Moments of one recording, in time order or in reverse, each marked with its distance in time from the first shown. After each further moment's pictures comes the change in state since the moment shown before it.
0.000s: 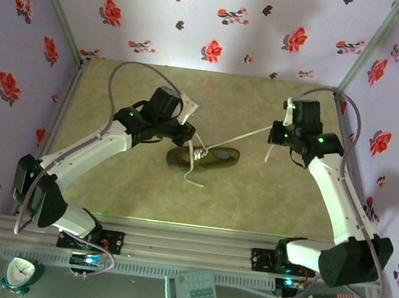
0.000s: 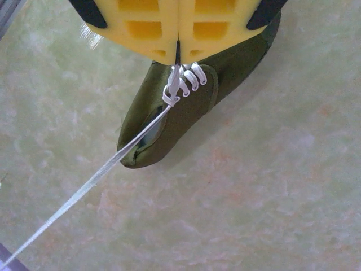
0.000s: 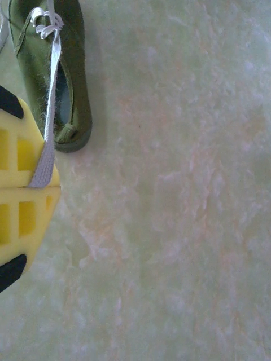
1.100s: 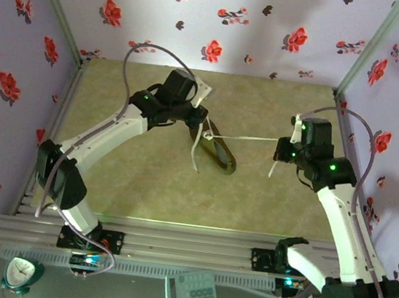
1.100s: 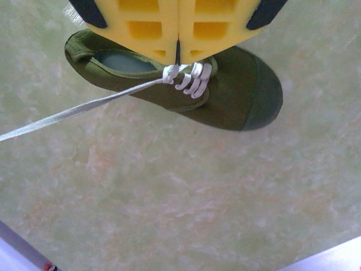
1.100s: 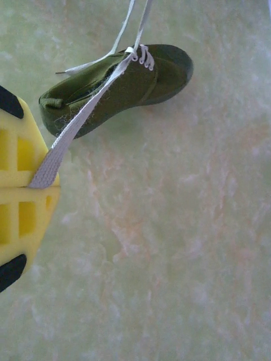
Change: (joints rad) left arm -0.002 0.200 0.267 -0.032 -0.055 0.034; right arm 0.000 -0.208 -0.101 -0.089 -0.016 0.022
